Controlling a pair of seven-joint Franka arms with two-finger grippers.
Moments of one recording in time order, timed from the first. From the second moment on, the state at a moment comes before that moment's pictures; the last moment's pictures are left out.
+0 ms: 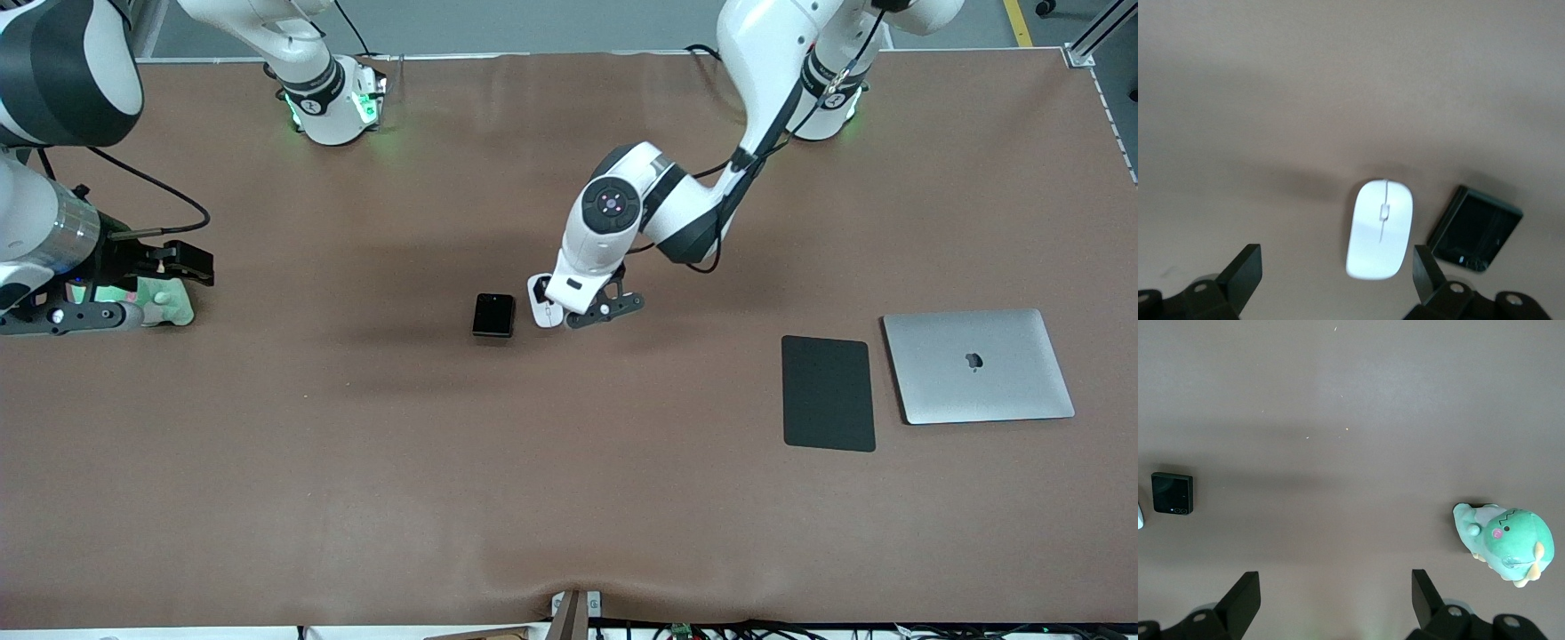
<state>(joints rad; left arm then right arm) -0.73 0.66 -0.10 -1.56 -0.12 2.25 -1.09 0.12 0.19 -0.05 -1.46 -0.04 1.49 -0.01</state>
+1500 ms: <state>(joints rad) -0.86 0.89 -0.08 -1.40 -0.06 2.28 -1.26 0.17 0.29 -0.04 -1.59 0.12 1.62 0.09</state>
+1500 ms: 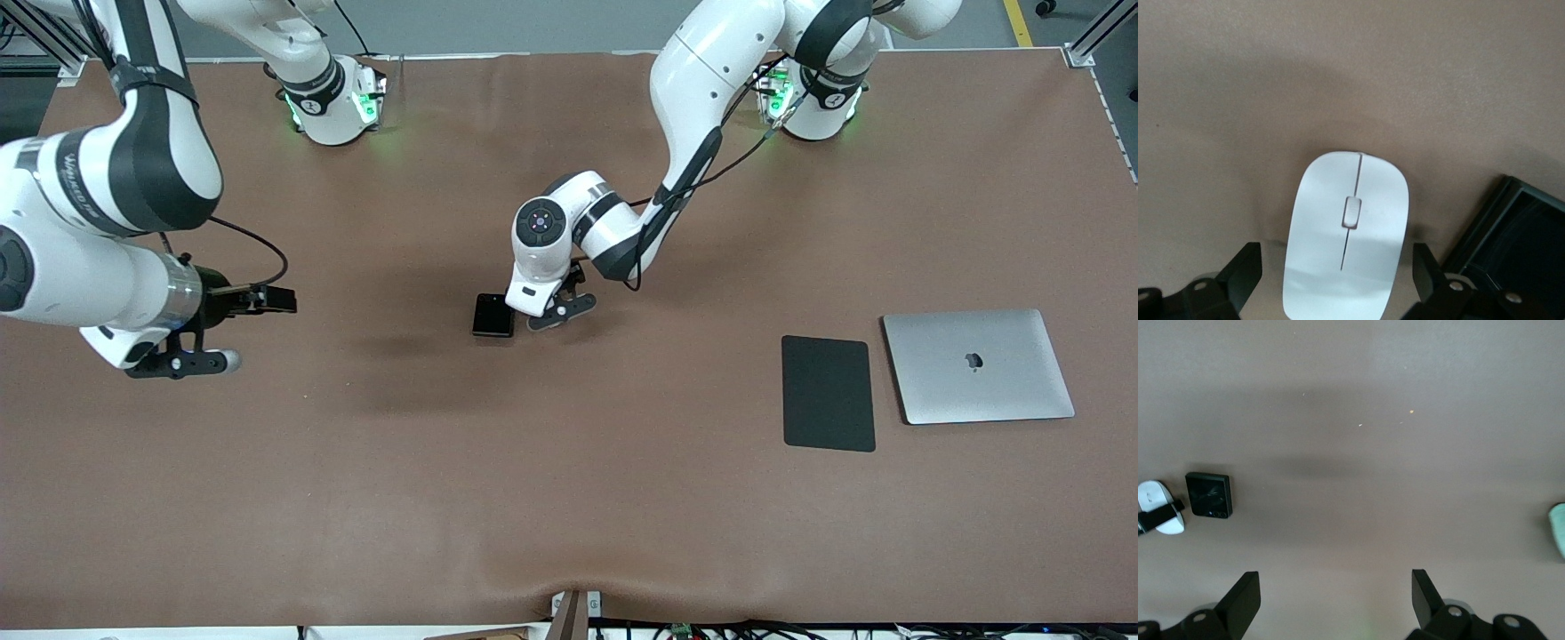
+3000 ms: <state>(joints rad) -0.67 0.68 -0.07 -1.36 -0.06 1.93 -1.05 0.49 0.26 -0.04 -2.02 0.13 2.20 0.56</state>
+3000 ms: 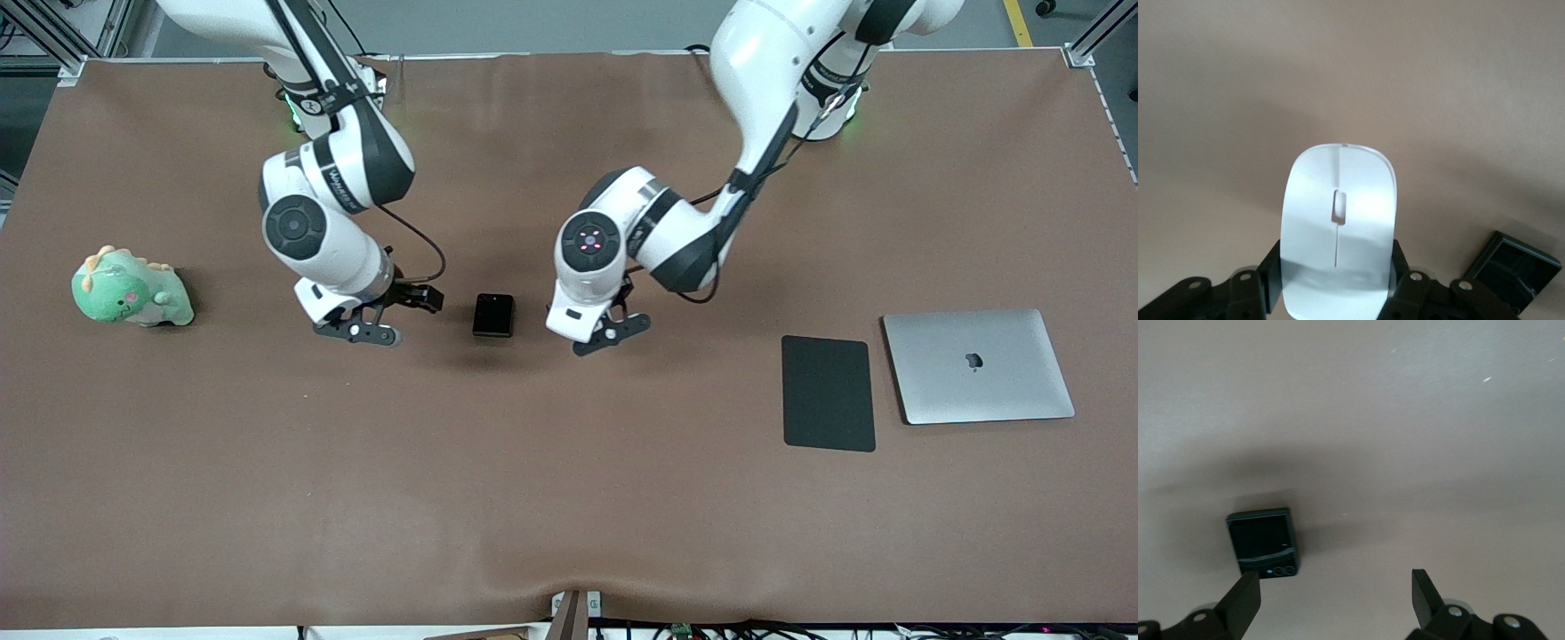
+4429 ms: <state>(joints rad) -0.20 0.49 -0.06 -1.48 0.03 1.82 -0.24 0.65 0.56 -0.04 -1.97 0.13 2.53 0.62</state>
